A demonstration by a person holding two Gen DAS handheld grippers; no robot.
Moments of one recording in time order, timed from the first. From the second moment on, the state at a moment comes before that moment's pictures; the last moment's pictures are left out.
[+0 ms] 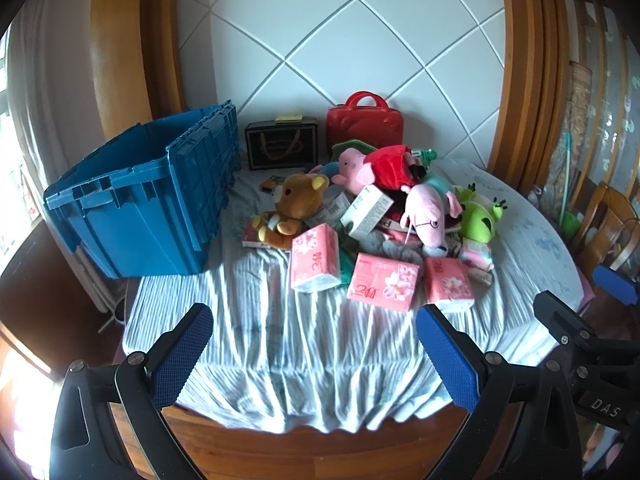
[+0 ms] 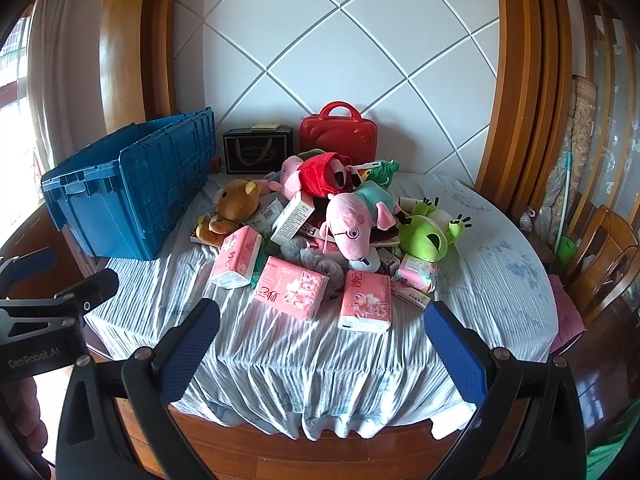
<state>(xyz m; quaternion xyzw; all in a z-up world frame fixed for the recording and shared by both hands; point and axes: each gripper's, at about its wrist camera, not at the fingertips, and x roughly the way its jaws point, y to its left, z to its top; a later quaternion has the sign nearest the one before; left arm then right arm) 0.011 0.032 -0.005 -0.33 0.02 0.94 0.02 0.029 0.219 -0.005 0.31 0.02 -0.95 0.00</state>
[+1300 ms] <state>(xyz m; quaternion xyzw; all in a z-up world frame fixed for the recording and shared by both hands) -0.228 0.040 -0.168 -0.48 0.03 0.88 -0.02 -0.180 0.271 -0.144 0.44 -0.05 -0.90 0.01</state>
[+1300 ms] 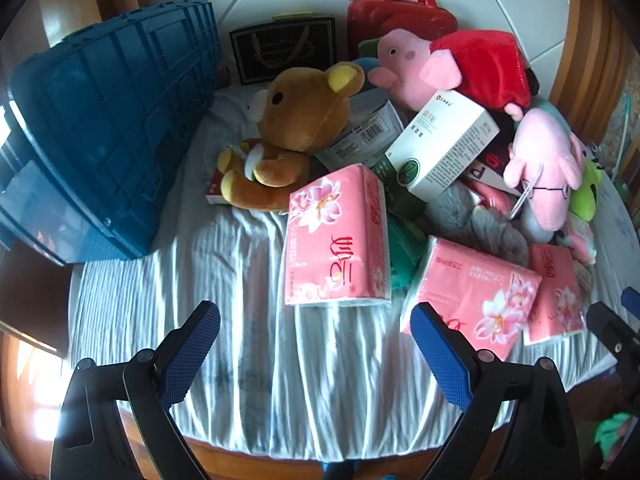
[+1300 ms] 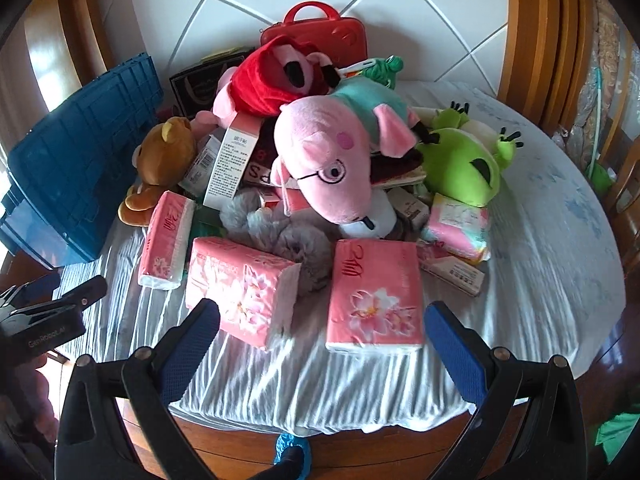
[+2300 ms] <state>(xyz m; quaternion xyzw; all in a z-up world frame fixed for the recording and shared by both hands) -0.275 0.032 -0.256 -0.53 0.06 0.85 0.00 -0.246 0.216 -0.254 0.54 -0.10 -0.83 0.08</state>
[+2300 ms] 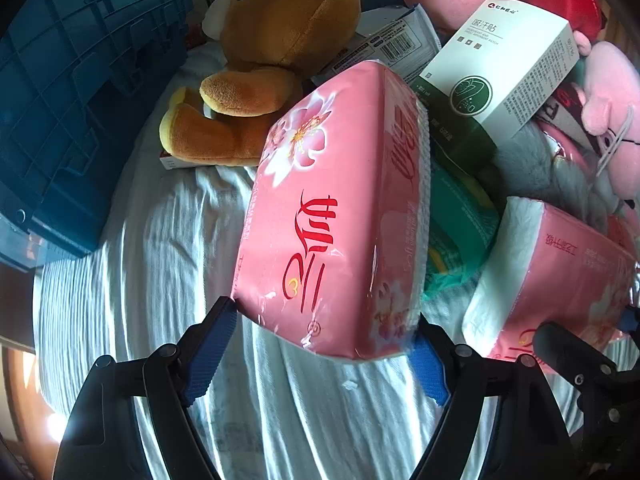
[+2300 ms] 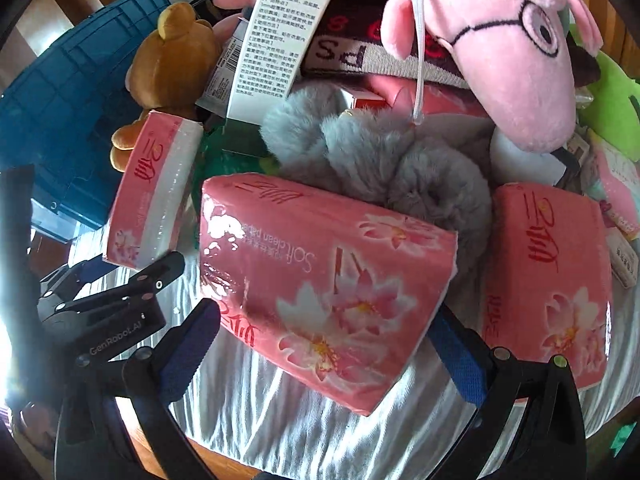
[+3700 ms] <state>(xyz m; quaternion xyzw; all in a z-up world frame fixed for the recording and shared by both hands) -0.139 0.061 -0.247 -0.50 -0.13 0.83 -0.20 -0.216 0.211 -0.204 0.43 0.22 -0.82 0.30</state>
